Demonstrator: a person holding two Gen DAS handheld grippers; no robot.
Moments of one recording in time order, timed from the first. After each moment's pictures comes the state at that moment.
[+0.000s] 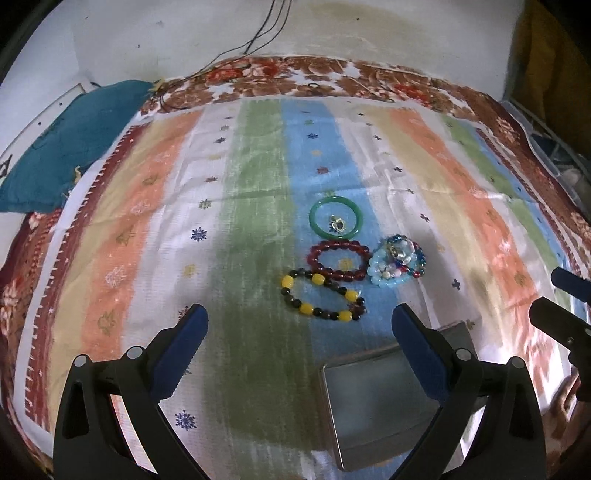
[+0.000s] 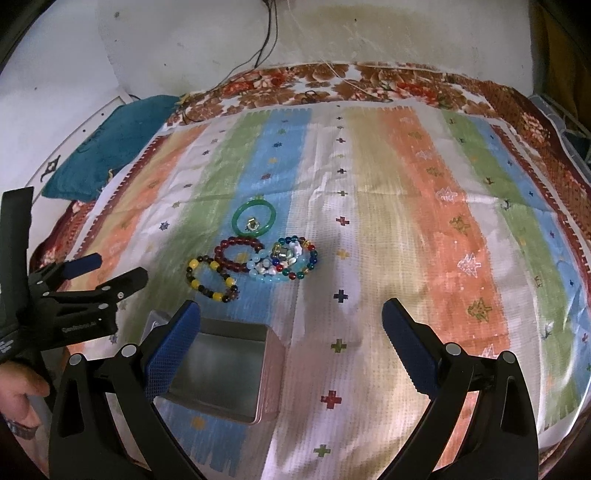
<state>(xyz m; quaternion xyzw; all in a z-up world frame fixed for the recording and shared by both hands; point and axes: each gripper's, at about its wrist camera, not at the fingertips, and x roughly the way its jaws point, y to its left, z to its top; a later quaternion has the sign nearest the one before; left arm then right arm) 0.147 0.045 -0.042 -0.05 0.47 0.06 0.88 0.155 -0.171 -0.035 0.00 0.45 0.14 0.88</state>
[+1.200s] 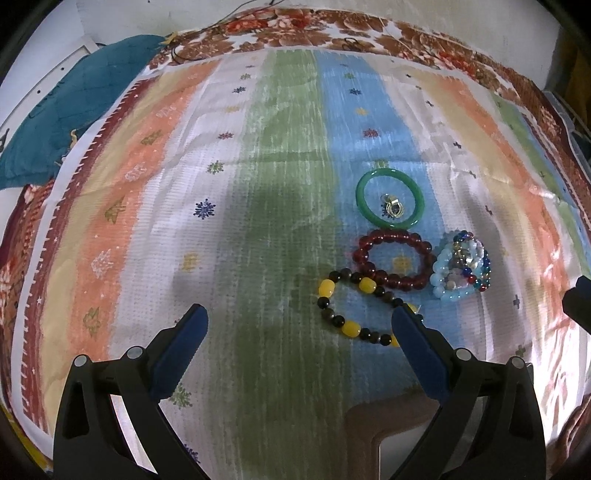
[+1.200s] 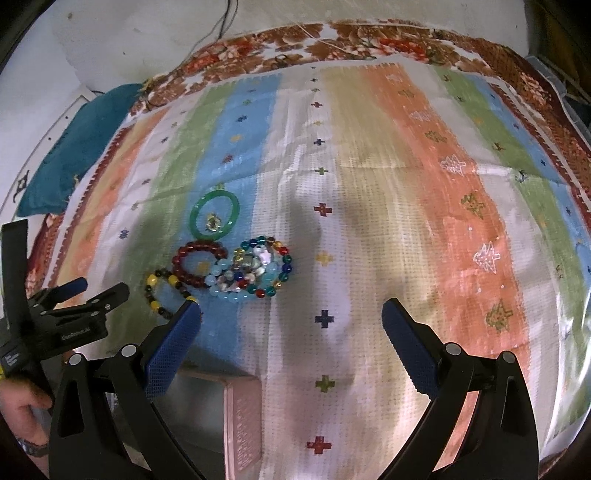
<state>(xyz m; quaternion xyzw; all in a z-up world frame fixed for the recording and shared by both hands) 0.202 0.075 -0.097 -0.06 0.54 0.10 0.83 0.224 -0.174 -0.079 0.02 0.52 0.11 0.85</state>
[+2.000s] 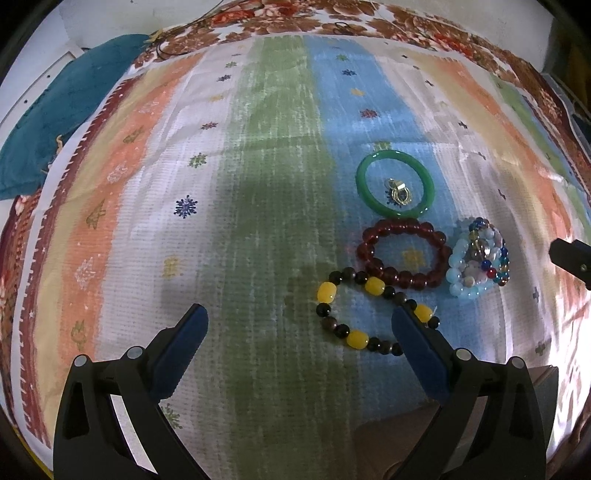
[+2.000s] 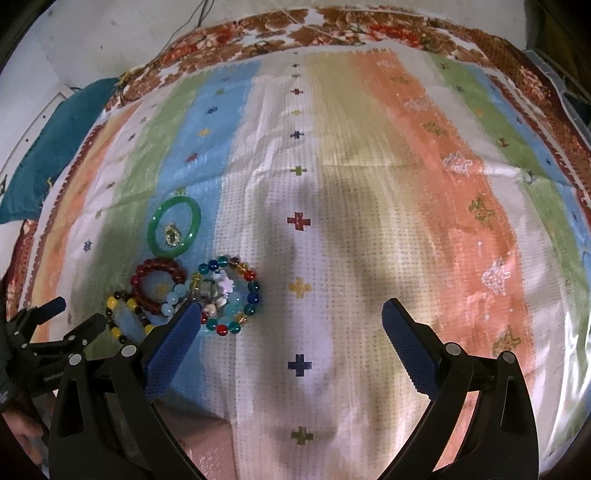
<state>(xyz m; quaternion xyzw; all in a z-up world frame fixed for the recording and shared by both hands) 0.216 0.072 -0.120 -0.04 0.55 0.09 0.83 0.269 -0.177 -0.113 0.01 0.54 0.08 0.84</state>
